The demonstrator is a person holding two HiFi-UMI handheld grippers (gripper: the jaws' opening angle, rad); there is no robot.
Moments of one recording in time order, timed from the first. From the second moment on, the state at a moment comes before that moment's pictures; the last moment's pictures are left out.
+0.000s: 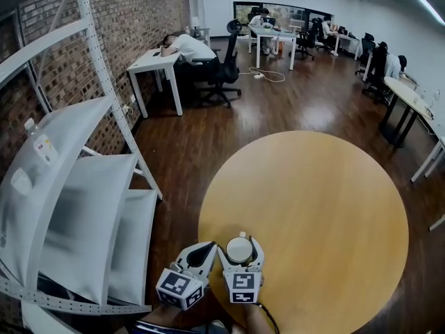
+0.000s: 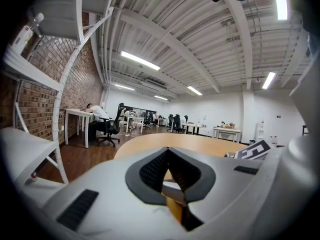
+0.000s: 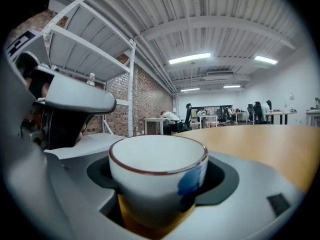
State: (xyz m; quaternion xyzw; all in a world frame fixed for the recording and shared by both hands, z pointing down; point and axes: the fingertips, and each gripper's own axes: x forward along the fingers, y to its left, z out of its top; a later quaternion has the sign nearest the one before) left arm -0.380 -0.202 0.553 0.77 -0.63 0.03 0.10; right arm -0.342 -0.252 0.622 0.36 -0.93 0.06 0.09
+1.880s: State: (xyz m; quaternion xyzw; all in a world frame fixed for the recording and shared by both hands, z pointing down) left arm -0.232 -0.136 0.447 0.80 -0.59 -0.02 0.06; right arm -0.186 -0.148 0.432 0.36 -0.93 0.04 0.00
